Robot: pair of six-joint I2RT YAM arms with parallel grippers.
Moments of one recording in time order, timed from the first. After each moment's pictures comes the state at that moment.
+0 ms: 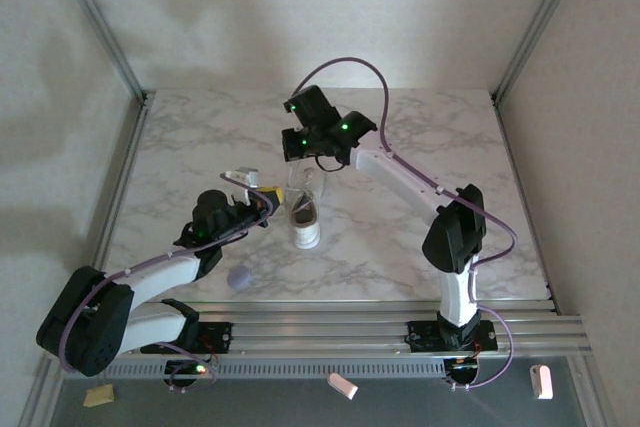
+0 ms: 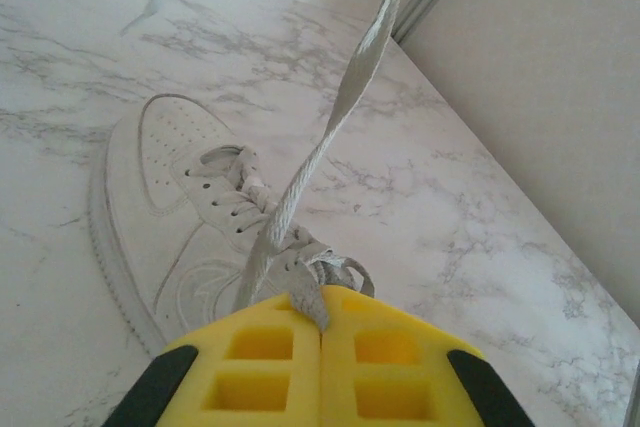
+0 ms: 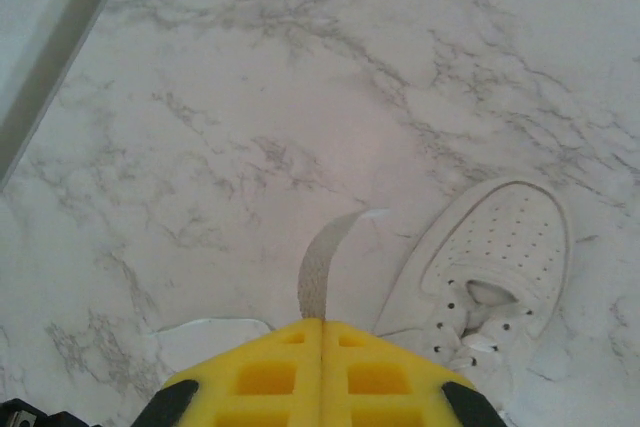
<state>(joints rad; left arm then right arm) -0.41 1.19 0.35 0.63 0.33 -0.49 0.81 1.94 1.92 -0.77 -0.02 0.41</state>
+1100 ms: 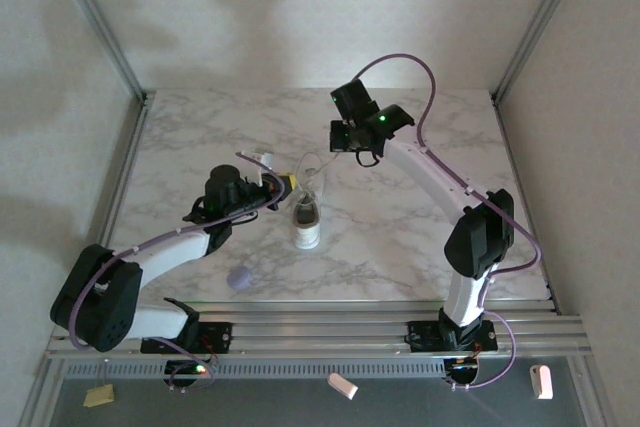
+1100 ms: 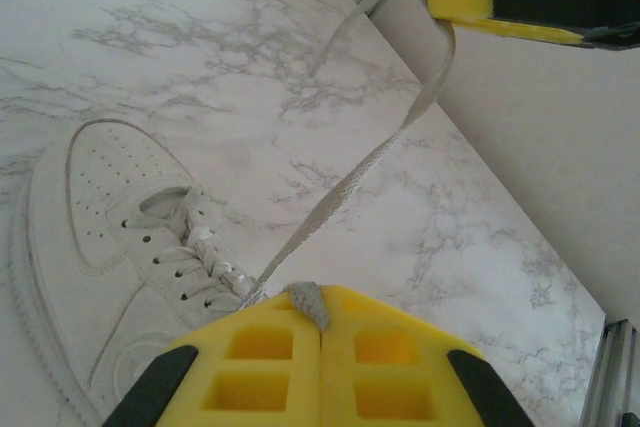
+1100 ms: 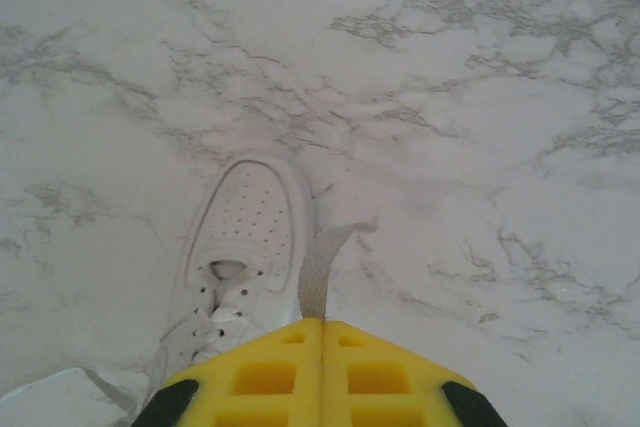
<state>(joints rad) -0.42 1.33 0.58 0.48 0.41 -0.48 0.64 1.82 1.79 -0.89 0.17 0.48</state>
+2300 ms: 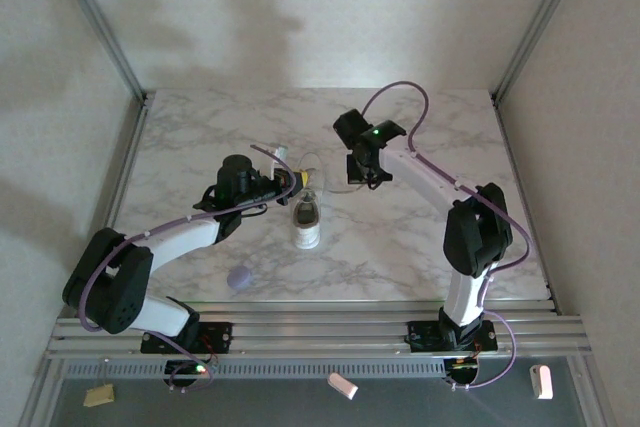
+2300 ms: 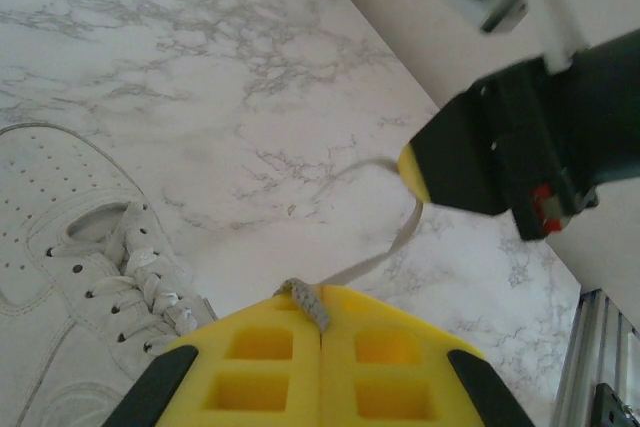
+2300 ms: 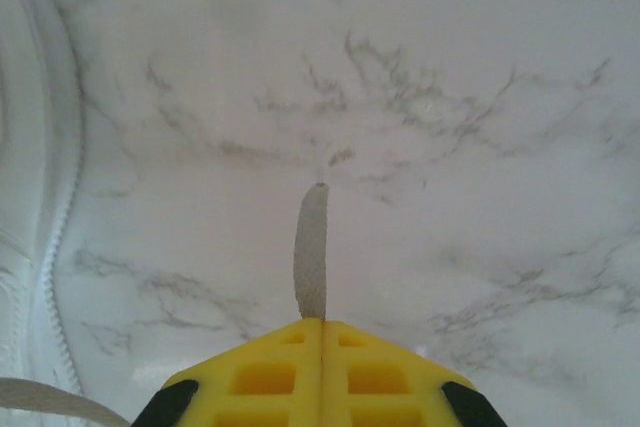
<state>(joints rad) -0.46 1.42 0.68 0.44 0.47 -0.46 0.63 1.83 1.59 -1.07 0.26 0.56</state>
